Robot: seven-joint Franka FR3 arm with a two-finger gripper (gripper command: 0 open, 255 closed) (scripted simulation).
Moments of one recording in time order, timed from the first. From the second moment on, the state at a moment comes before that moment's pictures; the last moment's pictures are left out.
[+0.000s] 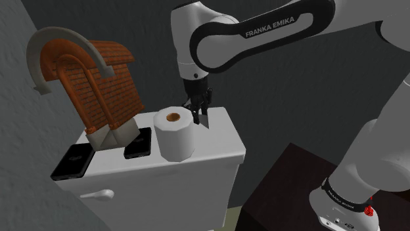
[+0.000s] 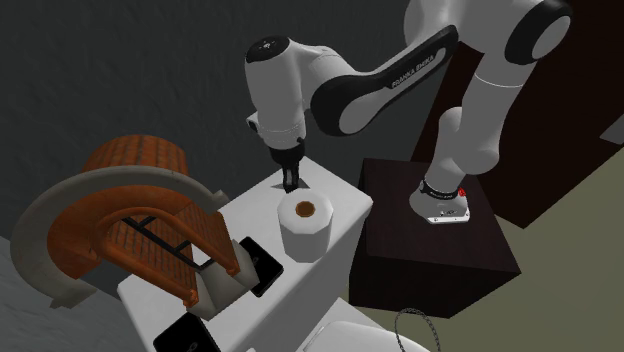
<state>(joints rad) 0.05 0.02 0.43 -1.89 -0.05 1.83 0.35</state>
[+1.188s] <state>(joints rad) 0.05 0.02 0.42 -1.71 -0.05 1.63 0.34</state>
